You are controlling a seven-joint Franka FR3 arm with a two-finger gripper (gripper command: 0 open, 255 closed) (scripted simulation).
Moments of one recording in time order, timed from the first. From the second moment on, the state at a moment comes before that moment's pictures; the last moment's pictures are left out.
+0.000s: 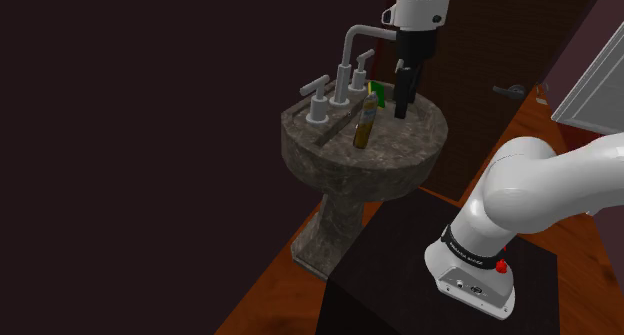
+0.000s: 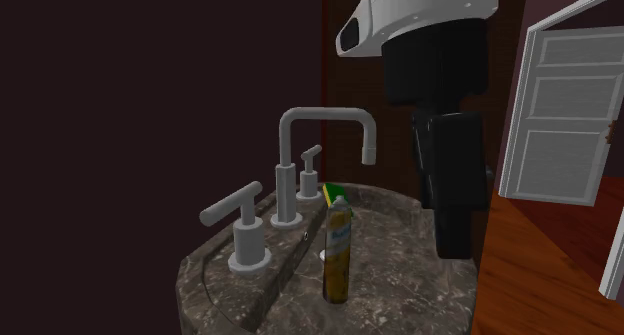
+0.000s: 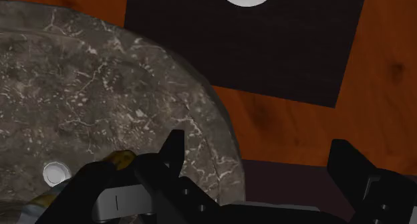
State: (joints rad) arm -0.02 -0.83 0.04 -2.44 0.03 1.46 -0.13
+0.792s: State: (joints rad) arm -0.15 -0.56 -0.04 -2.36 -0.02 1.70 -0.03
